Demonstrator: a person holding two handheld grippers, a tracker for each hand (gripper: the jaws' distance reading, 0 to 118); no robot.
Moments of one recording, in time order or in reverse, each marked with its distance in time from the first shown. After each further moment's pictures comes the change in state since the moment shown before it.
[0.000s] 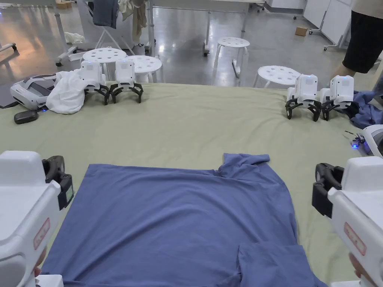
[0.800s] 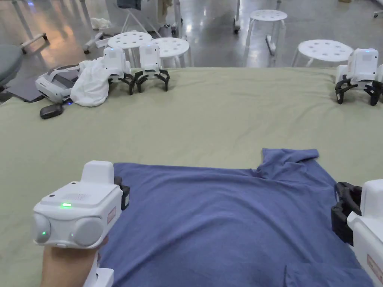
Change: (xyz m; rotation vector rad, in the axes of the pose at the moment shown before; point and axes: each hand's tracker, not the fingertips) left arm -0.002 -0.068 -0.201 -0.388 -0.045 -0.013; right arm -0.035 -0.029 -0.097 -0.120 0.067 0.056
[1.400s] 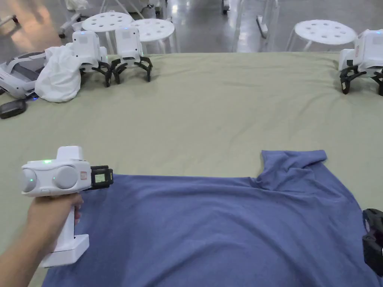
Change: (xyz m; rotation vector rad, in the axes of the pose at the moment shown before) left arm -0.032 0.041 -0.212 -0.250 0.097 0.080; right arm 0.021 -0.021 -0.073 -0.163 -0.055 0.004
